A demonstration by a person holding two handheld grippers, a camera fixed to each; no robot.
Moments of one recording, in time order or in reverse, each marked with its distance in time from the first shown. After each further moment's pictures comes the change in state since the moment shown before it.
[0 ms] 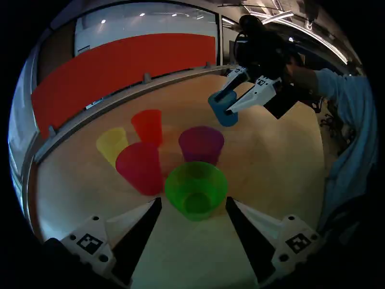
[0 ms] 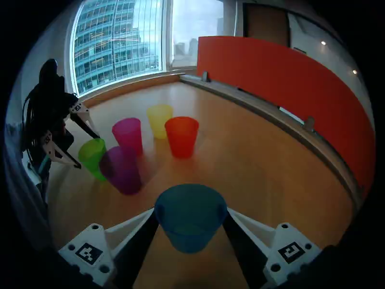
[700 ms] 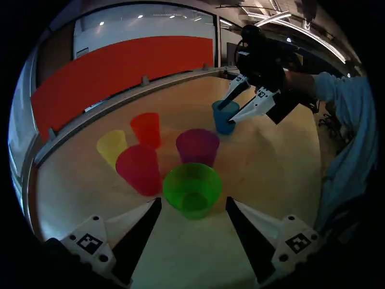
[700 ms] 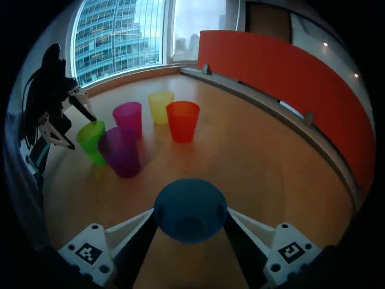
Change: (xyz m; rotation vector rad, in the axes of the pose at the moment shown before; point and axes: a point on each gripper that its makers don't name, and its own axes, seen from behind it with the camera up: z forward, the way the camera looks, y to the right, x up) left arm 0.003 0.004 -0.007 -0.009 0.014 0.012; right arm -0.030 0.002 -0.004 -0.019 -0.032 -0.019
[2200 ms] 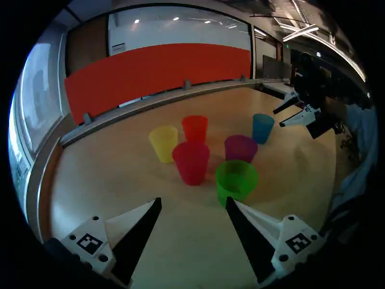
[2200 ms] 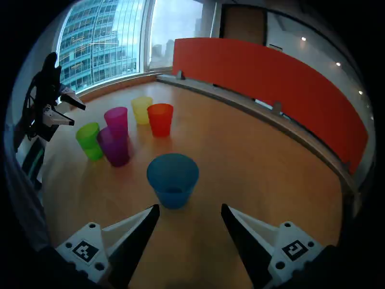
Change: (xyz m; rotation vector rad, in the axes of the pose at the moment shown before) left arm -0.003 -0.069 -0.057 0.226 0.048 -0.148; right arm -0.034 0.016 -0.070 -0.167 0.061 0.102
